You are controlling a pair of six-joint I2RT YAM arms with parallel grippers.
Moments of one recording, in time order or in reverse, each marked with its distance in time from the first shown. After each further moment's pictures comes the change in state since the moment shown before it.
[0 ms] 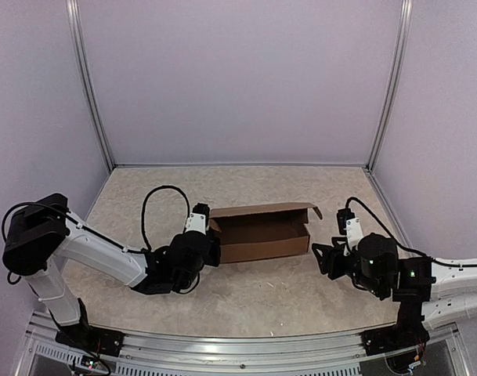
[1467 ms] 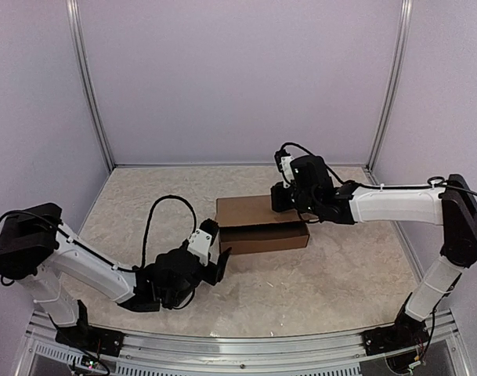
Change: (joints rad) left arm -0.111 -0.005 -0.132 0.289 0.053 0.323; right arm -0.335 0.801 0.772 -0.014 -0.377 -0.154
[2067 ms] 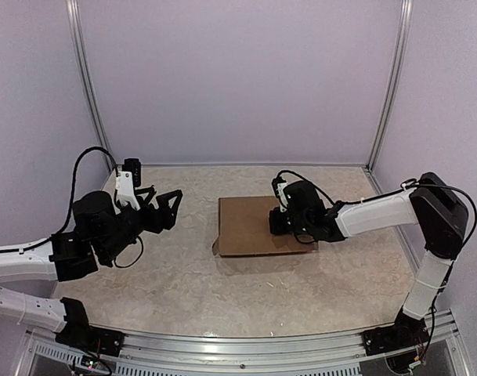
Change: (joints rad) left arm 0.251 -0.738 0.013 -0.533 0.218 -0.166; right arm -0.002 0.138 -0.123 0.142 -0.039 0.065
